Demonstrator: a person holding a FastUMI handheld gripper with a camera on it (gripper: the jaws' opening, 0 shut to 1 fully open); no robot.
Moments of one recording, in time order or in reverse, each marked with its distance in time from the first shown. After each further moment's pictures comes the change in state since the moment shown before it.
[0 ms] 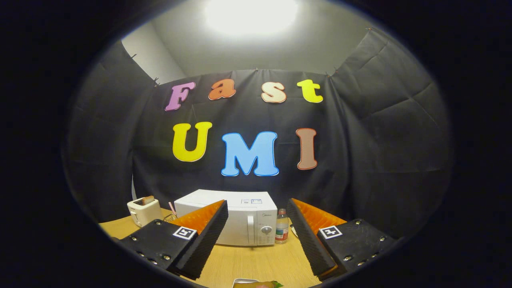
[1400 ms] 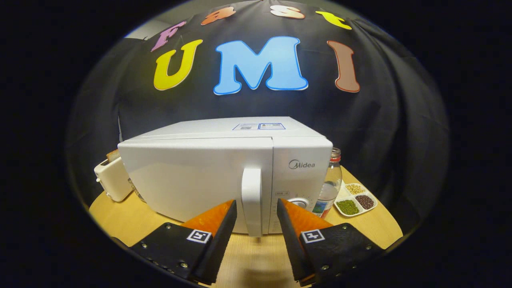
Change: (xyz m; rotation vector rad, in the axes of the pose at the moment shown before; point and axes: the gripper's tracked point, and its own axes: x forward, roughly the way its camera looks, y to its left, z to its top) arm 0.230 0.018 -0.234 0.014 0.492 0.118
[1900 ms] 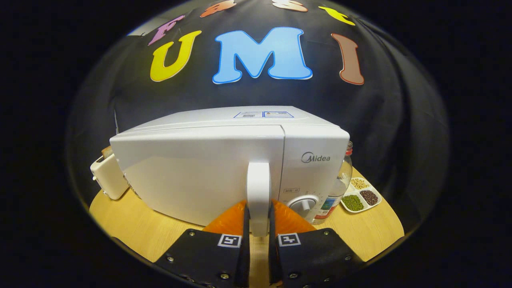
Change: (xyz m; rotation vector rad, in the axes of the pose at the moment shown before) arm 0.010 0.008 -0.007 -0.021 0.055 -0.010
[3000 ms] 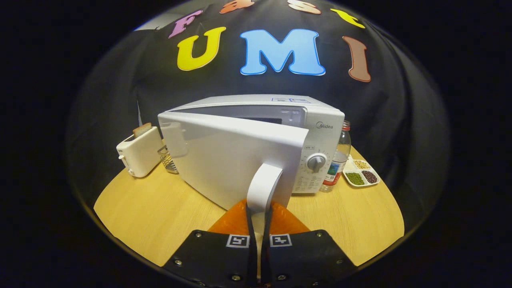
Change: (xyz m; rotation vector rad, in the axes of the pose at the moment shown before) arm -0.110 0.057 -0.050 -0.028 0.095 0.095
